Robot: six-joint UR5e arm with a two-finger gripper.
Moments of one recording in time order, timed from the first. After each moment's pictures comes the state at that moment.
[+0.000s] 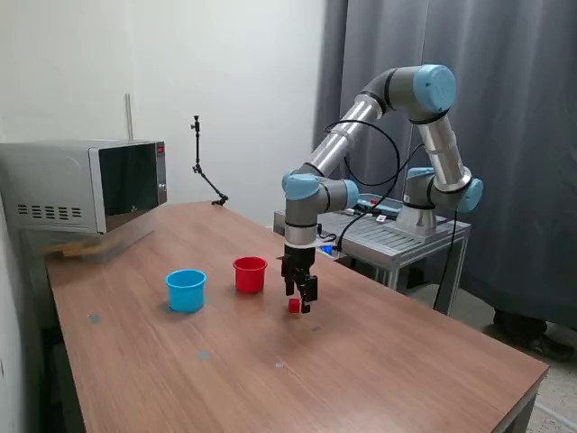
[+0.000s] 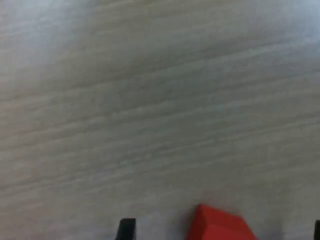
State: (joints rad) arm -0.10 -0.83 1.59 -2.32 -1.56 -2.95
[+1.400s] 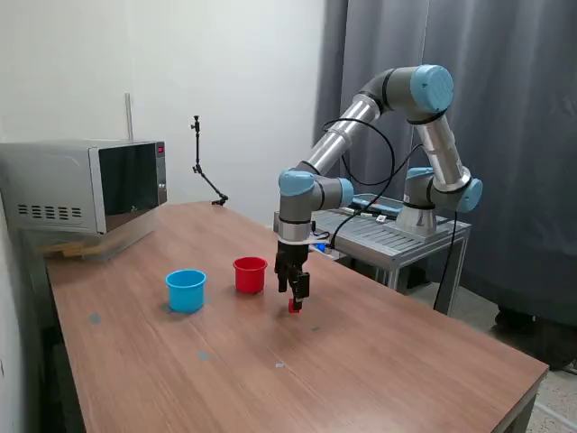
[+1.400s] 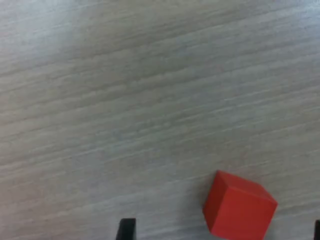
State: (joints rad) arm -0.11 -0.83 1.57 -2.33 -1.57 -2.95
